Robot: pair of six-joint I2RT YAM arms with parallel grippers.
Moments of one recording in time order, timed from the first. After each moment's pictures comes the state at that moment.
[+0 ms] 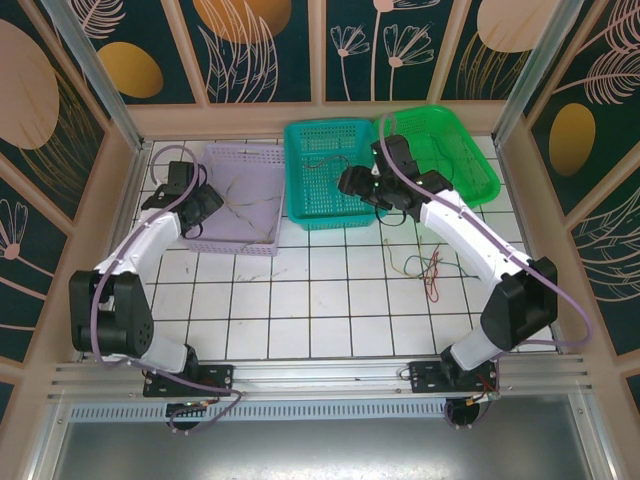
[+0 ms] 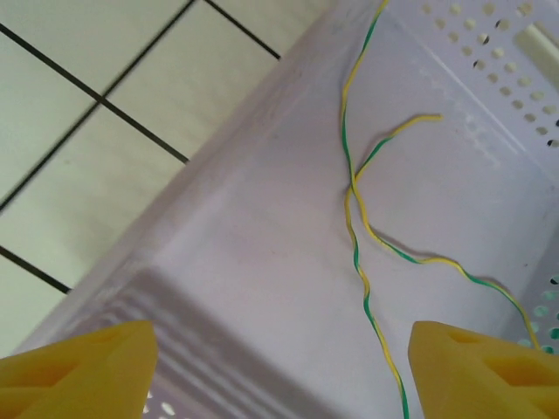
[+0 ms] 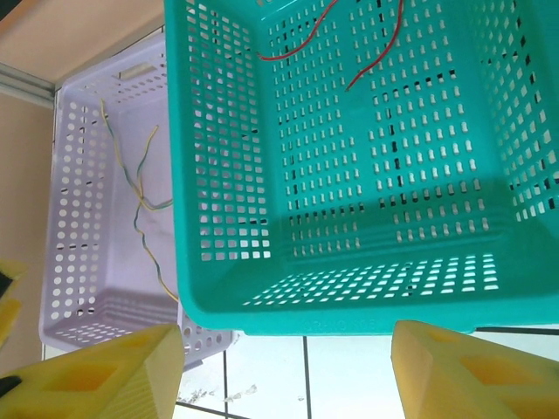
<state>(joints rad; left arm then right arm) -0.08 1.47 1.09 -0.53 -0.16 -0.74 0.53 1.53 1.39 -0.61 -0.10 0.73</state>
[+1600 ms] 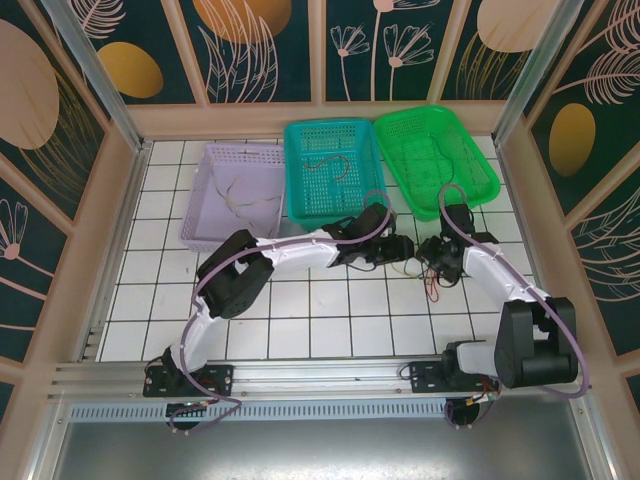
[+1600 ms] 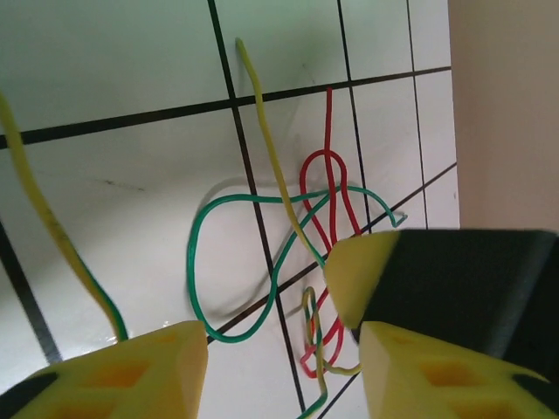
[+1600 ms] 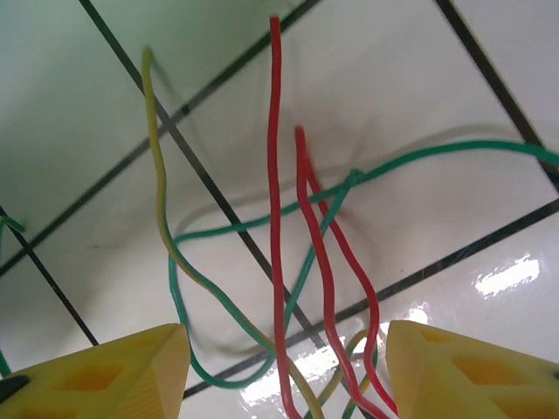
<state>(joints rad) -0.99 2.19 1.59 -0.11 0.28 -1.02 0.10 1.29 0.72 -0.63 -0.03 0.68</state>
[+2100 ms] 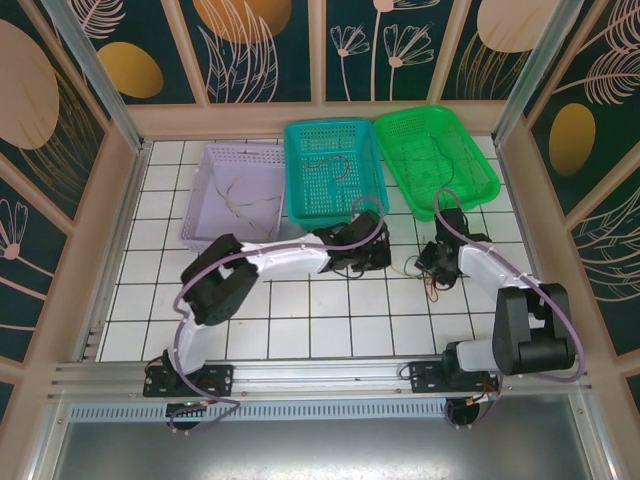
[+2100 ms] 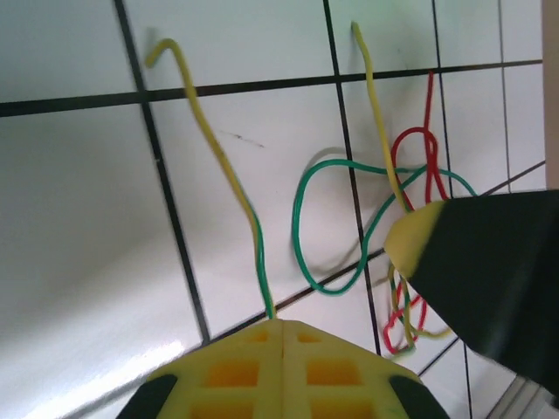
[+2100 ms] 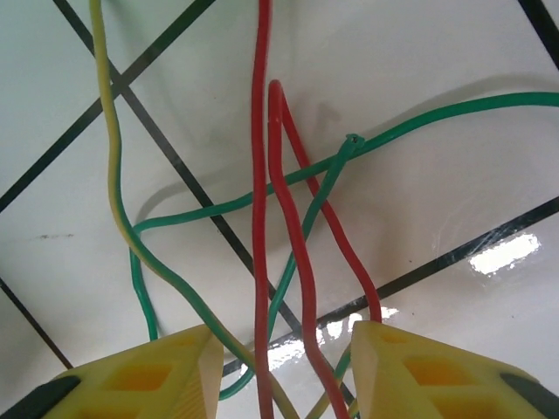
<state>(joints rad) -1.00 2.02 1.45 -0.22 0.11 -0.98 0.11 1.36 0.70 -0.60 -0.04 0.70</state>
